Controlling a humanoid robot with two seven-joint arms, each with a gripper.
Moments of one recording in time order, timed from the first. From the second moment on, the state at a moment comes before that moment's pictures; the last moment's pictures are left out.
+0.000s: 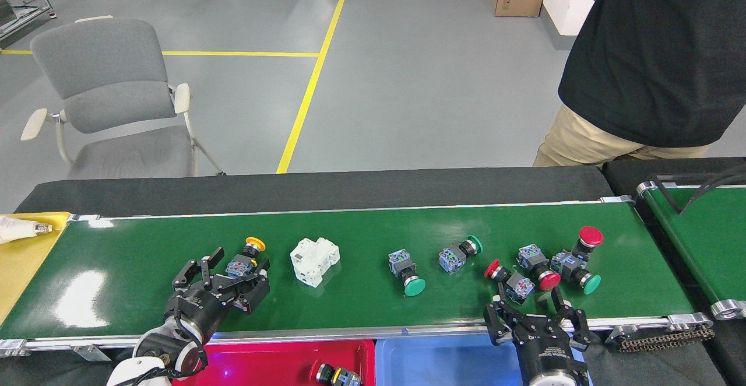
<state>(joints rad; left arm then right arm) -0.26 0.15 -0.01 -1.16 -1.46 -0.35 -0.10 0.00 0.09 0.12 -1.49 1.45 0.16 0.08</state>
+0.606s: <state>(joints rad) 0.15 0.18 0.01 -1.60 -1.36 -0.73 -0.07 -0.03 0.07 0.19 -1.46 1.45 0.25 0.10</state>
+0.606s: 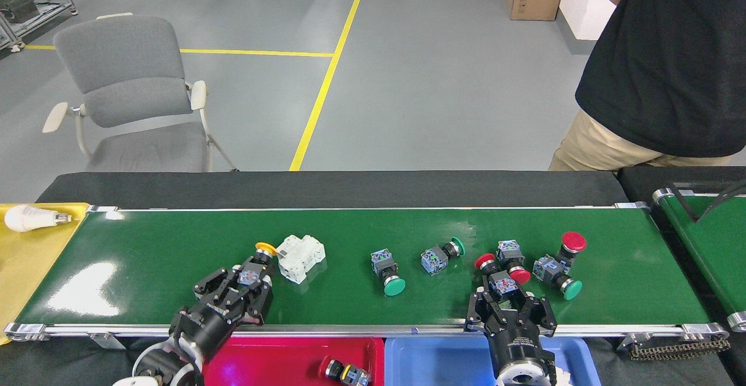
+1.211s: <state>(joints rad) 0.20 0.17 0.26 -1.63 -1.35 -0.47 -0.04 0.03 0.06 0.42 -1.66 1.45 -0.34 0.13</state>
